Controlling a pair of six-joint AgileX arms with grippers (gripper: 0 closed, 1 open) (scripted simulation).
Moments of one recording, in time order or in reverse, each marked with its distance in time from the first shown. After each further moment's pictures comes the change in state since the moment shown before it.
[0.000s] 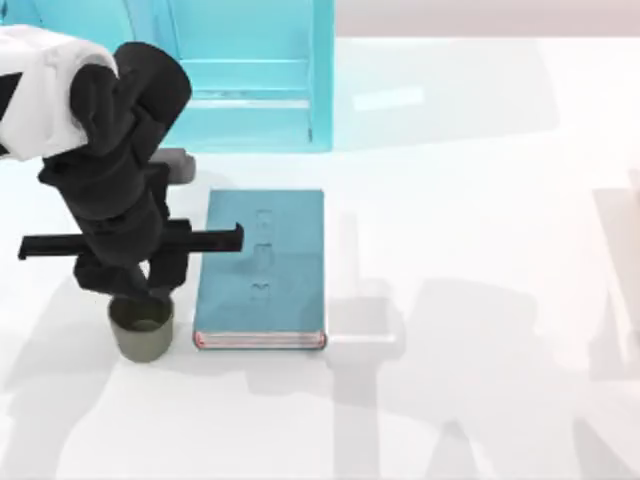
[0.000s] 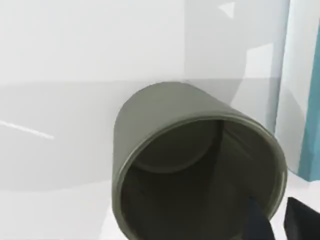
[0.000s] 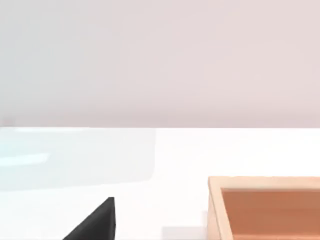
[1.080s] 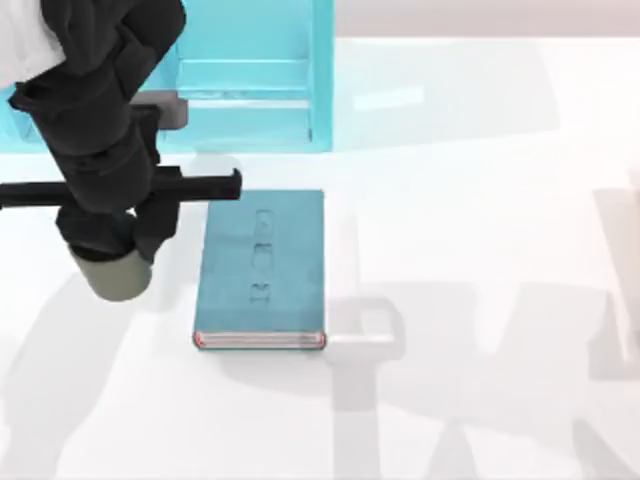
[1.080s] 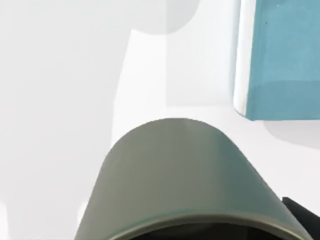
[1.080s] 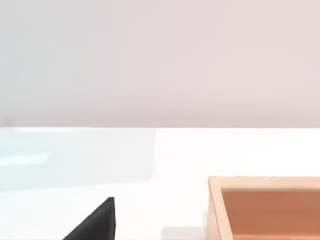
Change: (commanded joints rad) left arm -0.020 -0.039 0.212 -0.253 -0.001 -0.023; right arm 0.000 0.000 0.000 0.000 0.000 0.000
